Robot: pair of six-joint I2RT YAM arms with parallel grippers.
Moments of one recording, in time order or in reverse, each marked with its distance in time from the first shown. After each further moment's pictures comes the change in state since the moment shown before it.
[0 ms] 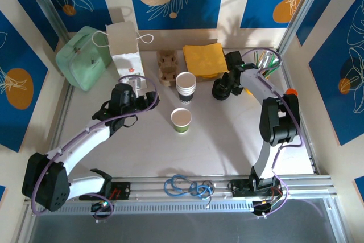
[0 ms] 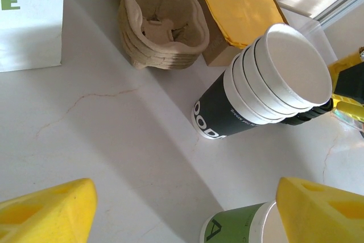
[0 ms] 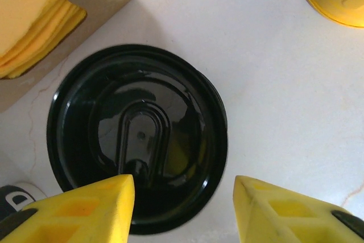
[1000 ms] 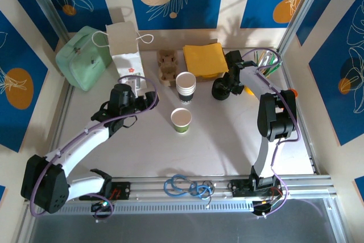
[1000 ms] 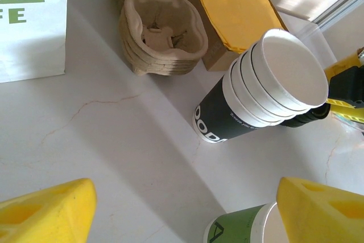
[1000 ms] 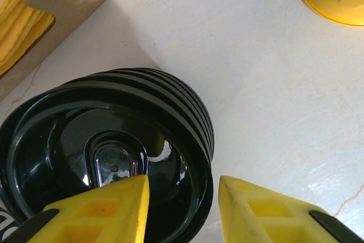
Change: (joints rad) left arm 0.000 -0.023 -0.007 0.006 -0.011 0.019; right arm -0.022 0.063 0.054 -0.054 -0.002 0.007
